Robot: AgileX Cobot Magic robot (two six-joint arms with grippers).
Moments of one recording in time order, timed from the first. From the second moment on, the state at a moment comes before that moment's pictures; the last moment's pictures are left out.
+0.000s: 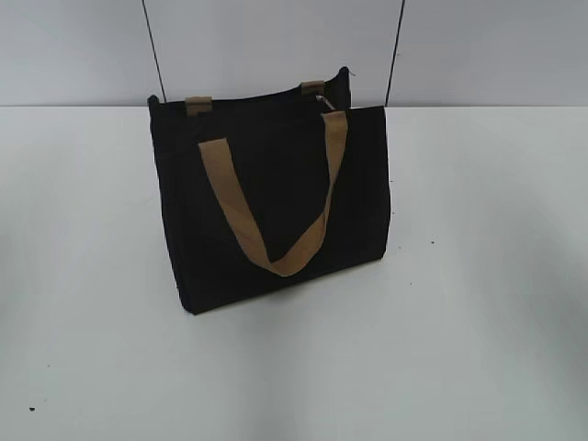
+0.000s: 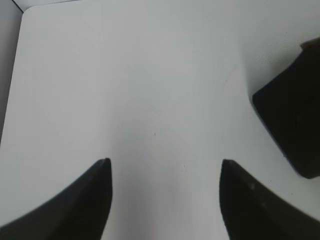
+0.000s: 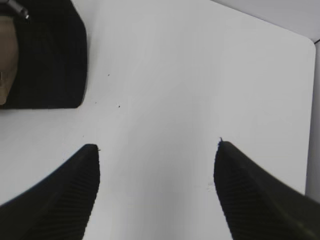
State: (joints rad) left arm -0.04 0.99 -1.05 -0.02 0.93 0.15; right arm 0.29 1.15 -1.31 -0.12 1.11 -0.07
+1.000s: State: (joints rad) left arm -0.04 0.07 -0.53 -0.11 1.06 0.15; right arm 0.29 0.08 -0.49 0.00 1.09 -0.07
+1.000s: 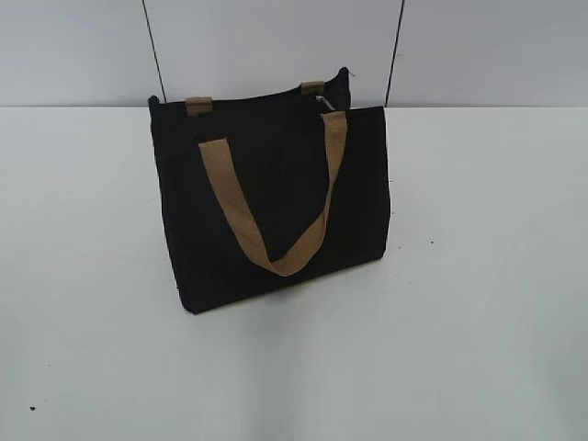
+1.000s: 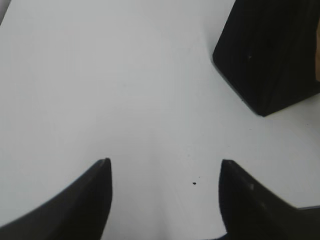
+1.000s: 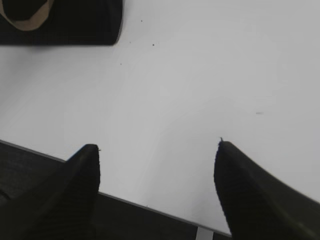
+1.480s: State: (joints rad) left arm -0.04 -0.01 -0.53 -0.02 1.06 0.05; right arm 0.29 -0.01 -0.48 0.01 1.10 -0.07
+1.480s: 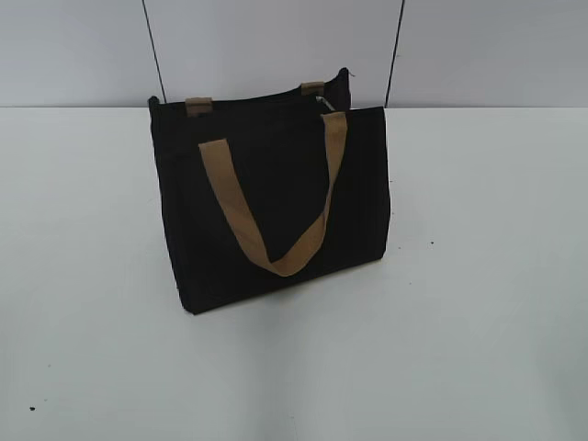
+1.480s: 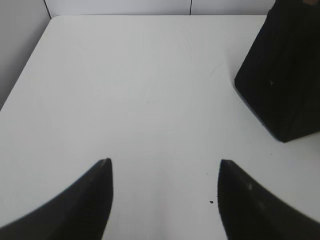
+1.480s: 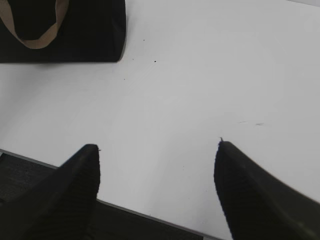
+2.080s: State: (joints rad) left arm -0.04 -0.01 -0.53 -0.02 1.06 0.05; right arm 0.05 -0.01 -0.48 0.02 1.10 -0.07
